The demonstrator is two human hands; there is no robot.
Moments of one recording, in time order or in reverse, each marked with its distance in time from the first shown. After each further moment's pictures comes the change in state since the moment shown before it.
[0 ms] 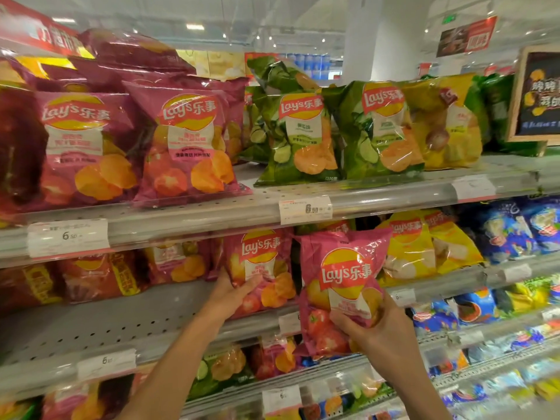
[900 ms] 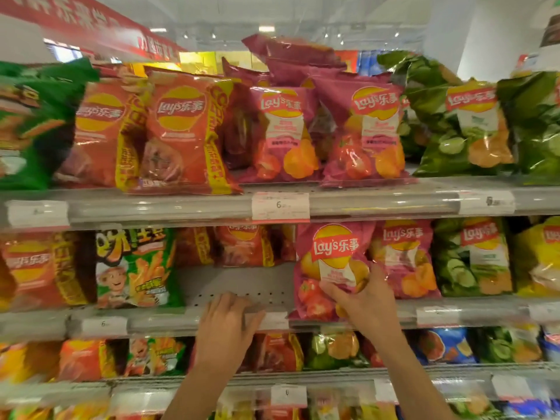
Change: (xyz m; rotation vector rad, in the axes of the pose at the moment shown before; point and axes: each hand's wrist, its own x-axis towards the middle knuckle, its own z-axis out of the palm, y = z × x) left_hand -0.105 -0.102 -0.233 1.075 0.510 0.470; right_hand -0.041 -0.088 0.236 -0.058 -0.116 -0.129
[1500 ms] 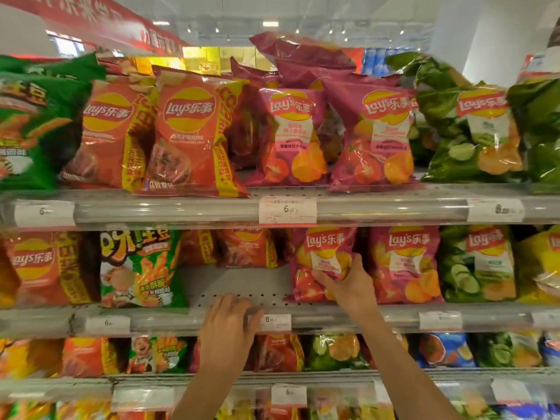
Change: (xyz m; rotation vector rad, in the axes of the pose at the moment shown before) left_hand -0.003 0.000 0.001 -0.068 0.057 -0.049; right_hand 0.048 0.016 0.041 -0.108 -0.081 0.086
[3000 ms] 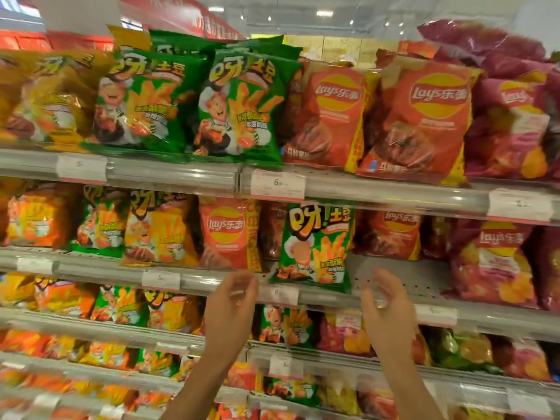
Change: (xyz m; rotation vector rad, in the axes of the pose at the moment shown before) left_hand -0.030 -0.254 -0.156 -0.732 0.160 -0.376; right_hand -0.171 -0.143 0.212 0.115 0.211 -0.159
